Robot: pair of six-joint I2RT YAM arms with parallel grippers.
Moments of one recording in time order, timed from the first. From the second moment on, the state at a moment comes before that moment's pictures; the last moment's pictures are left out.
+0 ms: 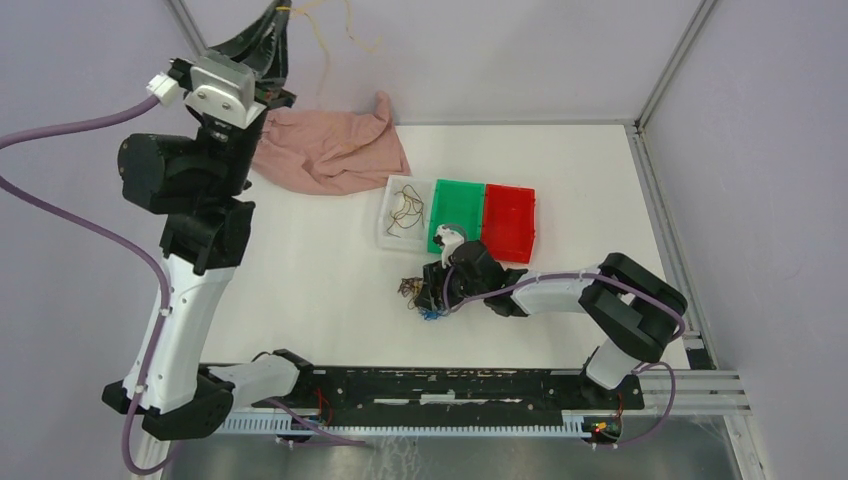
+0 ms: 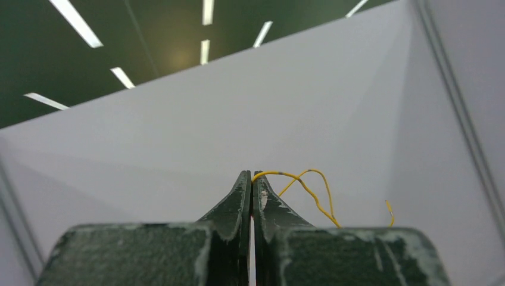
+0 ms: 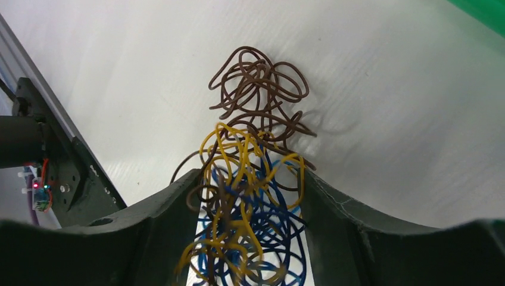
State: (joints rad) left arm -0.47 1.16 1.76 0.13 0.15 0.43; right arm 0.90 1.64 0.68 0.34 -0.19 0.54
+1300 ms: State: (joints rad) left arm -0.47 1.05 1.50 -0.06 0.27 0.42; right arm 0.90 1.12 0.97 0.04 -0.25 0.21
